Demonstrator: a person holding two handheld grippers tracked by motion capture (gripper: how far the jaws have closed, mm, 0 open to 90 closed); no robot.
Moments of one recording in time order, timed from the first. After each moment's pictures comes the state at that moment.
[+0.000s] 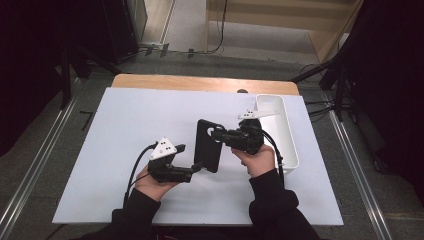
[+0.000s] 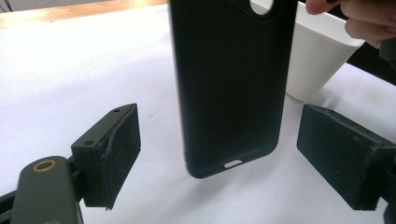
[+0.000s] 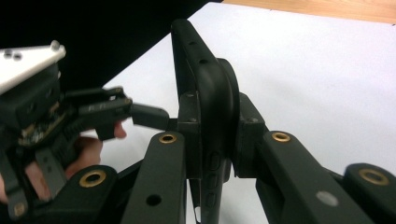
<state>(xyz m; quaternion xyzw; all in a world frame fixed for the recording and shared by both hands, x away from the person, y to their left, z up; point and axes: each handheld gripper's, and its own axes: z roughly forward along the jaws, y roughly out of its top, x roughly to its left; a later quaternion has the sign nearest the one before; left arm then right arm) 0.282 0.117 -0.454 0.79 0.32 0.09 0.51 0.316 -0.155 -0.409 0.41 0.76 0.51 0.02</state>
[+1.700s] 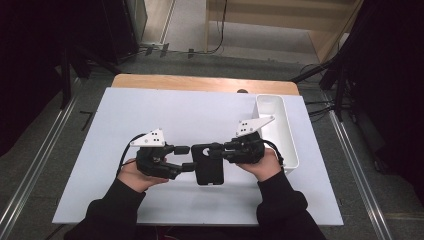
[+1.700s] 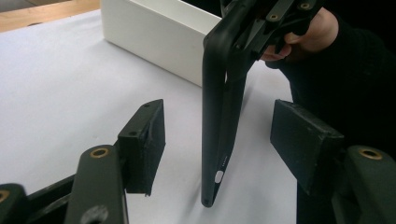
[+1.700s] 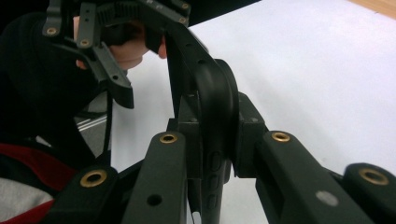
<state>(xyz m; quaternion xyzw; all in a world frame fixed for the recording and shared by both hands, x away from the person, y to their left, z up) 0.289 0.136 -0.416 0.82 0.20 -0.03 0.53 0.300 -0.156 -0.413 0.22 0.83 0.51 -0.02</state>
